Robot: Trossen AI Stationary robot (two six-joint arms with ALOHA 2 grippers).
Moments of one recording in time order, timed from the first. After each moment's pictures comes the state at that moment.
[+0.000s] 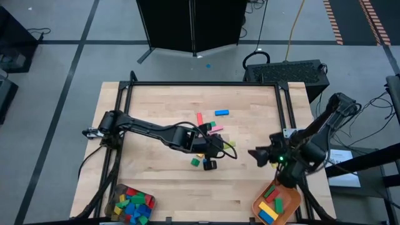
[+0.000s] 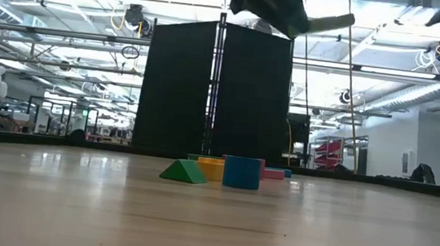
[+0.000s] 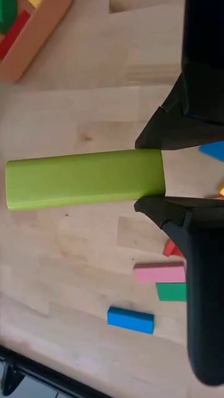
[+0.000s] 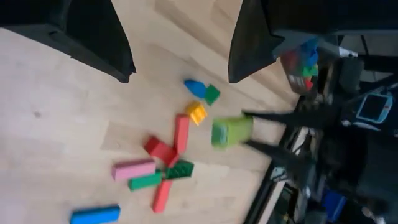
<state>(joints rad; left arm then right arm) -0.22 1.96 1.80 -0.70 -0.30 -0.17 0.83 1.19 1.10 -1.10 0.84 2.02</state>
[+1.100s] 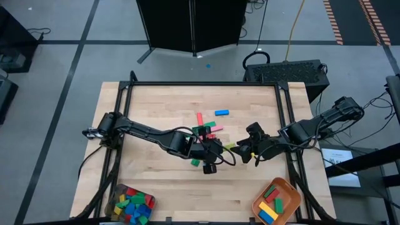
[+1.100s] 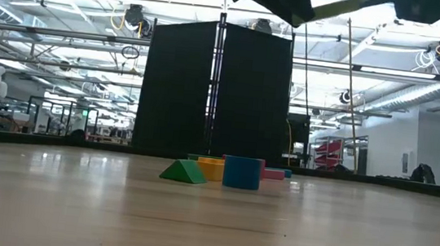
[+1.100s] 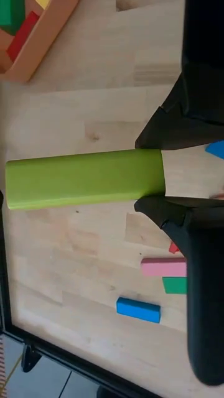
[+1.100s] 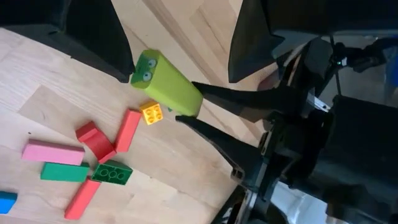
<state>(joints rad) -0.27 1.96 1.80 -0.67 -0.39 -0.17 0.46 1.18 1.10 -0.65 0.47 1.27</state>
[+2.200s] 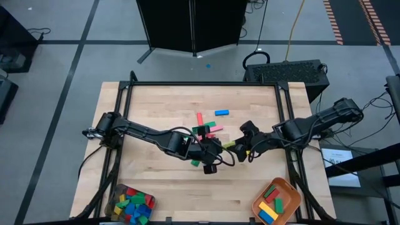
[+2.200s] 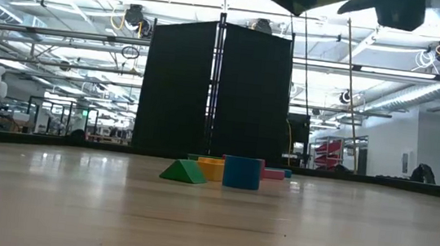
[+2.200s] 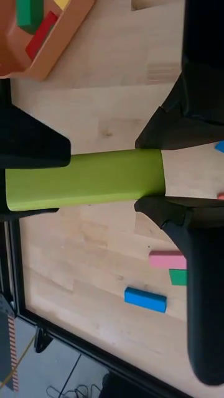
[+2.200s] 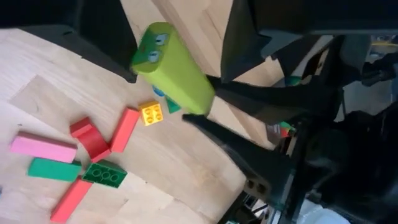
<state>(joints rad) -0.28 1.94 1.80 -0.65 -0.44 -0.18 0.38 1.22 1.10 -0.61 0.35 1.15</state>
